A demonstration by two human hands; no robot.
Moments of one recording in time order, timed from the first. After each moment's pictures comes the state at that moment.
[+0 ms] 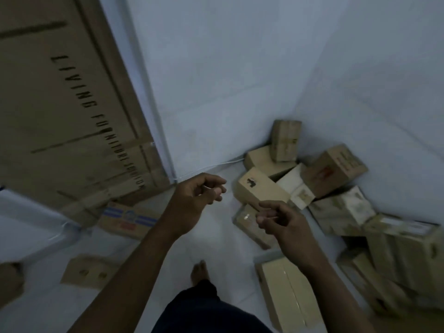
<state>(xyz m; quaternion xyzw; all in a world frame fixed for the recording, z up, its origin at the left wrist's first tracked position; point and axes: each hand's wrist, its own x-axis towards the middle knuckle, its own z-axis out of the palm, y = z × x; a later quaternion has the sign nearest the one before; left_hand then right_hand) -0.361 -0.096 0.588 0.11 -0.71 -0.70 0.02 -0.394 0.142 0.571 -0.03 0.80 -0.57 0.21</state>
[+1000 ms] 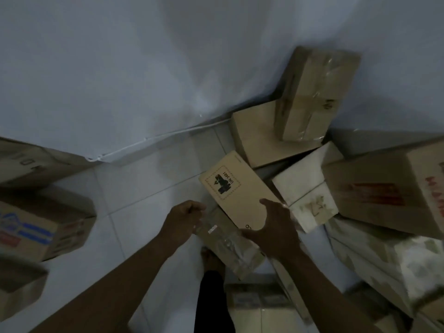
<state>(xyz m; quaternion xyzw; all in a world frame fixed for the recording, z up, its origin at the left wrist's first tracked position) -0.729 0.019 0.139 0.48 -0.58 -0.63 -0.22 -0.808 0.244 0.118 -0.09 0.91 -0.21 0.35</state>
